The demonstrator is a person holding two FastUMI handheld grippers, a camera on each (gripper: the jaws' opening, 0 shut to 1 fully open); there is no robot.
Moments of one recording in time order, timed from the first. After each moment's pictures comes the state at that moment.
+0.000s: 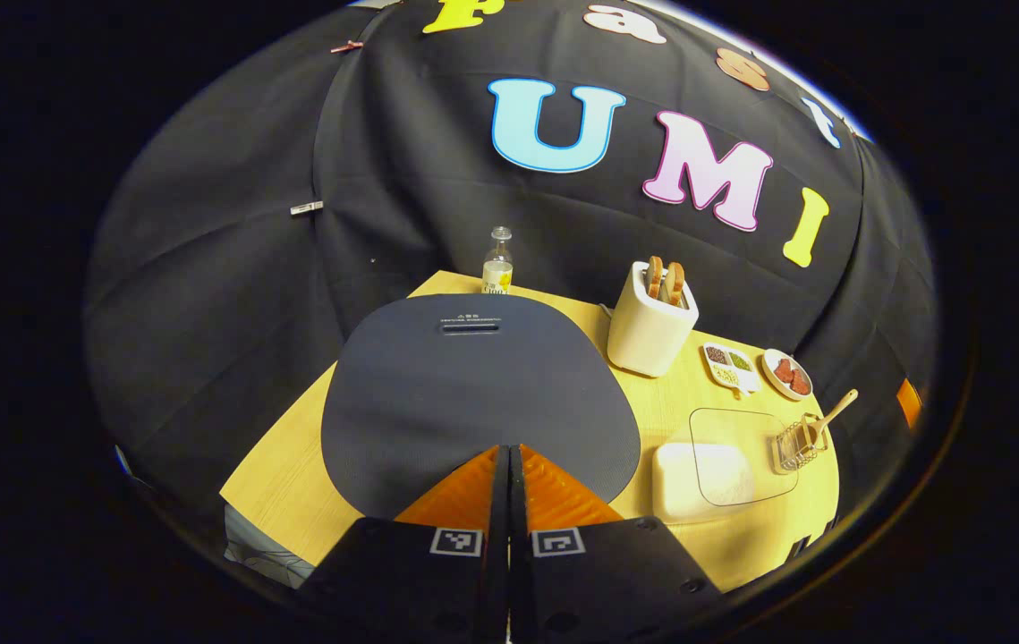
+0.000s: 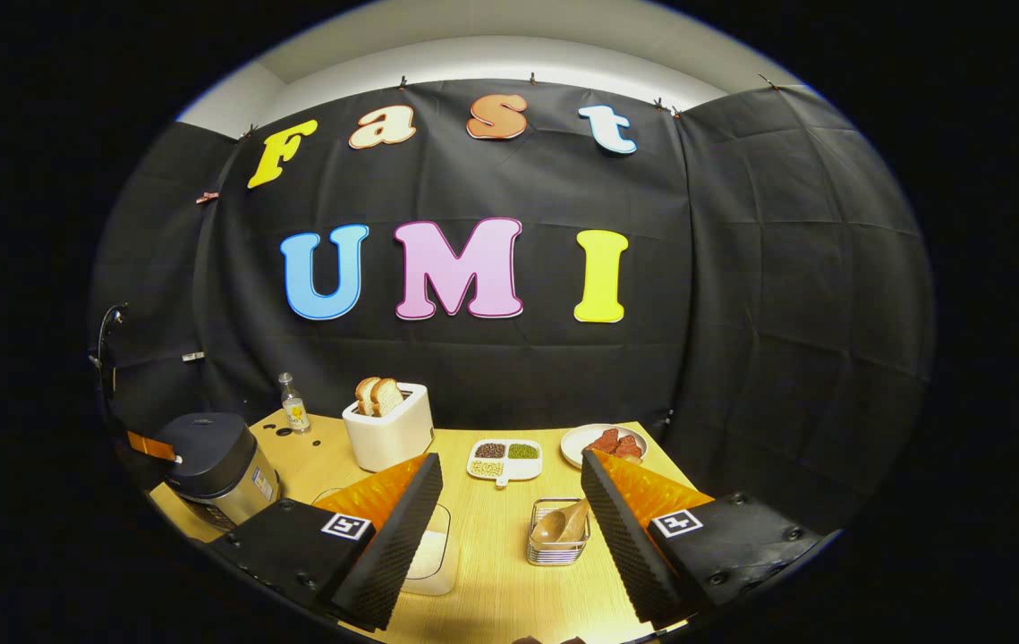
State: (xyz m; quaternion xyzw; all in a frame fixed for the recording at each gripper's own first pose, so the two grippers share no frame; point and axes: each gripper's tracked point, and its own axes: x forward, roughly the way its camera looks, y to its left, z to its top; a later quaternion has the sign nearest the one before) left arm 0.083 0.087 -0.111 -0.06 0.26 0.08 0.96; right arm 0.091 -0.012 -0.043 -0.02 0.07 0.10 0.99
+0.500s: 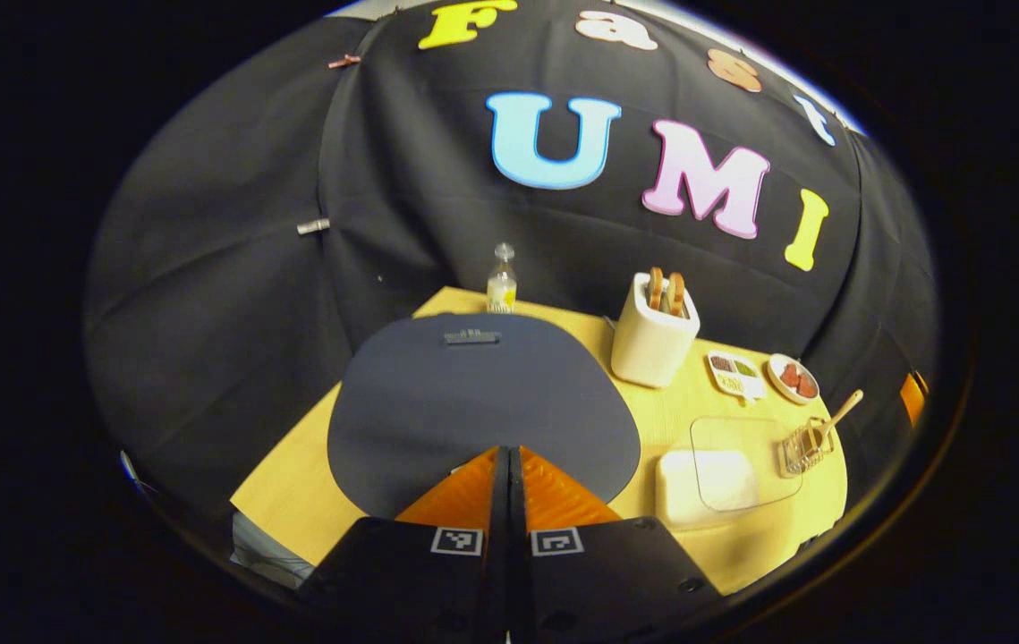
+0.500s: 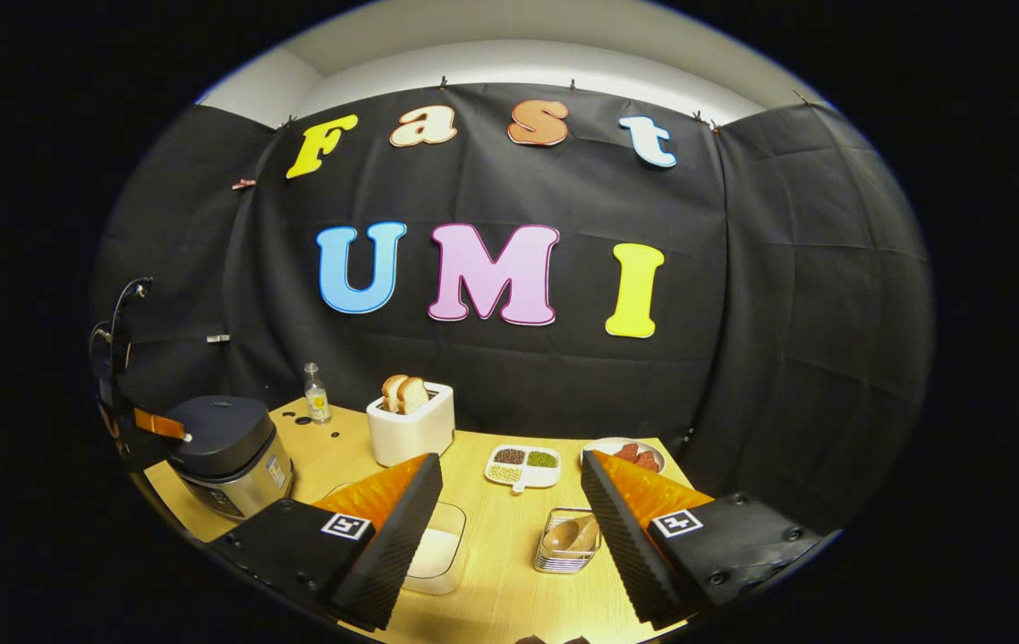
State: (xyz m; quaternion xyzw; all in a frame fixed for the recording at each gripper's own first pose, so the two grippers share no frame) left arm 0.082 0.086 -0.074 -0.03 0.20 0.11 0.97; right arm 0.086 0.001 -0.031 -0.04 0.05 0.14 0.99
